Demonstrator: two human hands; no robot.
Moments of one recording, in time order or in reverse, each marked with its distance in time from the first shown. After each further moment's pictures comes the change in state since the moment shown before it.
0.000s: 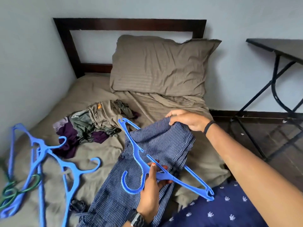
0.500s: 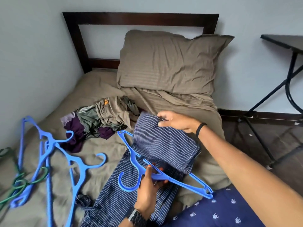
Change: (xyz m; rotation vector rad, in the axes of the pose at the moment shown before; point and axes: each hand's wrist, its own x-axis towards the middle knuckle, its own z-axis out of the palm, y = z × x) left_hand 0.010 0.004 -0.018 -0.086 0.214 -0.095; right_hand 0.025 -0.003 0.042 -0.197 -0.058 -0.079
